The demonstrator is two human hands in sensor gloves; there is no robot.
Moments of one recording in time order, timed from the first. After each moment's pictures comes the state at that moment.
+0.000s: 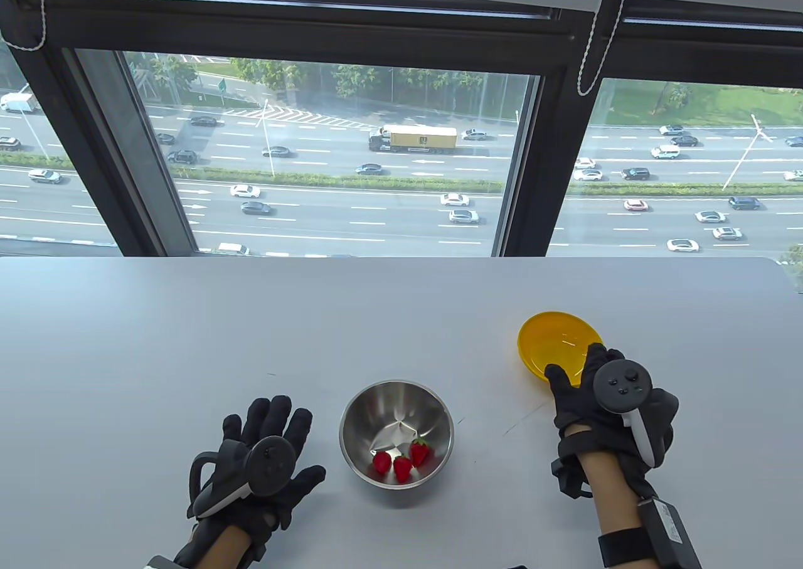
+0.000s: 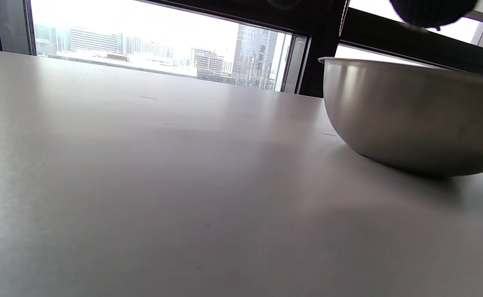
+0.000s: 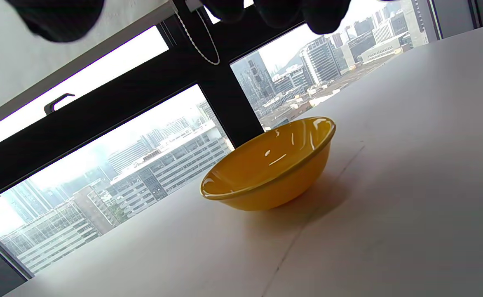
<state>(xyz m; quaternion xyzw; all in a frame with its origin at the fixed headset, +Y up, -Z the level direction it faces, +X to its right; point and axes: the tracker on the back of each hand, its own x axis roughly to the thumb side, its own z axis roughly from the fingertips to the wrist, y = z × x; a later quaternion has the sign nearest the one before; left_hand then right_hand) -0.213 -0.744 -0.300 -0.04 -0.12 0.07 0.99 0.258 -0.676 -0.360 -0.14 -0.05 0.96 0.26</state>
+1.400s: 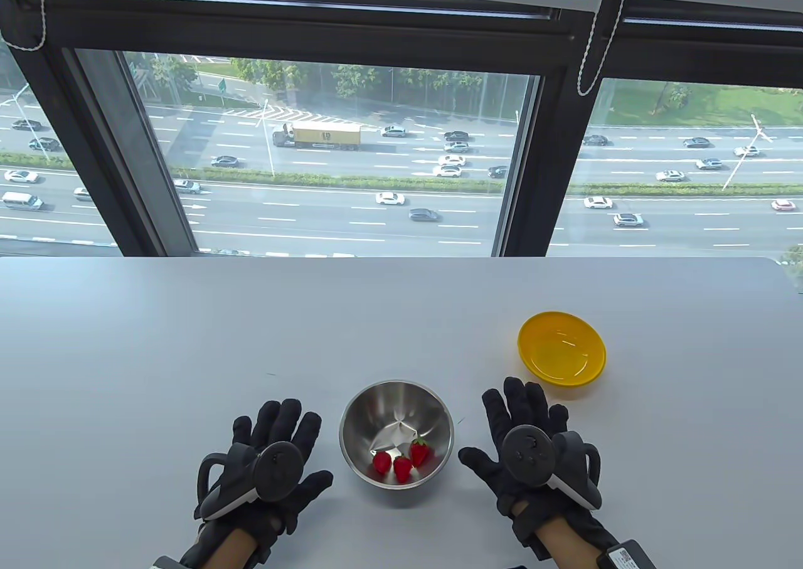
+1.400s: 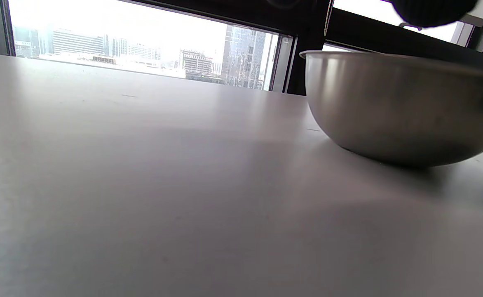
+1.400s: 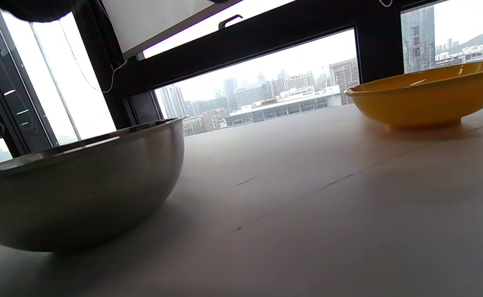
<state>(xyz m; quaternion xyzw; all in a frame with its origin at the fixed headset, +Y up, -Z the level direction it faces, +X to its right) -0.203 -0.747 -0.297 -0.04 -0.15 0.07 0.99 0.163 -0.713 -0.308 0.13 0.00 0.98 0.14</state>
